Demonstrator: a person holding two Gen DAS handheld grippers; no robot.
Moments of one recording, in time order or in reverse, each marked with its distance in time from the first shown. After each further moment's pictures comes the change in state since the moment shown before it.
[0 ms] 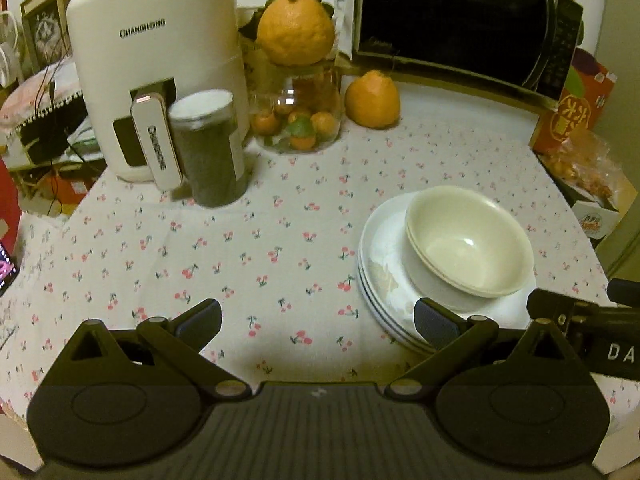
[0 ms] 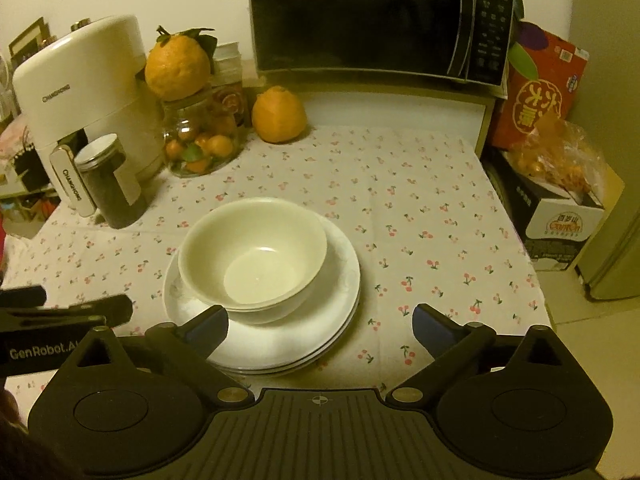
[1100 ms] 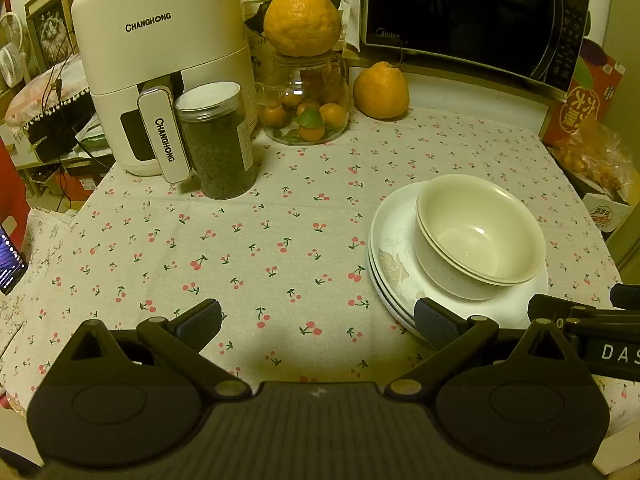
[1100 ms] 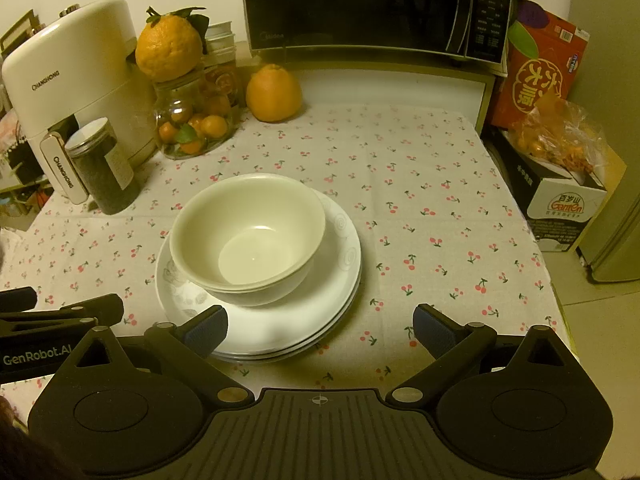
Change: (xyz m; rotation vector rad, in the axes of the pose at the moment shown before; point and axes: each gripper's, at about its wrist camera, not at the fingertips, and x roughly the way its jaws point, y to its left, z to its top) left arm 0.000 -0.002 -0.003 0.008 0.012 0.037; right arm 0.009 0.001 -0.005 0.010 0.051 -0.005
